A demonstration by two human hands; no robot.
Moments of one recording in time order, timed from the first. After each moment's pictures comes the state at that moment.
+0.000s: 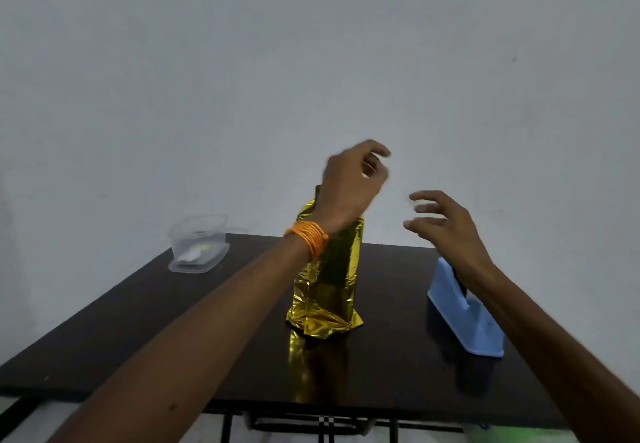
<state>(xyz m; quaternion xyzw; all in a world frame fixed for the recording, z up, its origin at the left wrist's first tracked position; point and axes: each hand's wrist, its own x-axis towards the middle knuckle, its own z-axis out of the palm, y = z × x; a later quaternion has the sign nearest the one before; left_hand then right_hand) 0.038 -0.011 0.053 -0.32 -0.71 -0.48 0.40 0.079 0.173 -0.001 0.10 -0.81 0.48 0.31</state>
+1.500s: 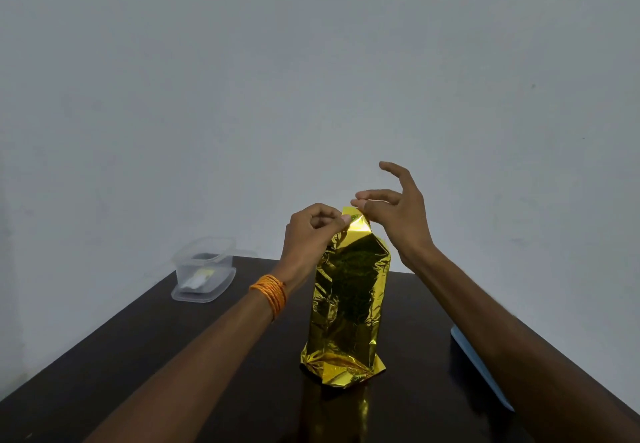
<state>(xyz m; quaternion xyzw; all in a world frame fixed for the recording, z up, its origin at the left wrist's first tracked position) -0.030 -0.086 -0.002 -0.24 -0.66 -0.67 0.23 -0.004 0.074 0.045 0.18 -0.72 0.59 0.32</state>
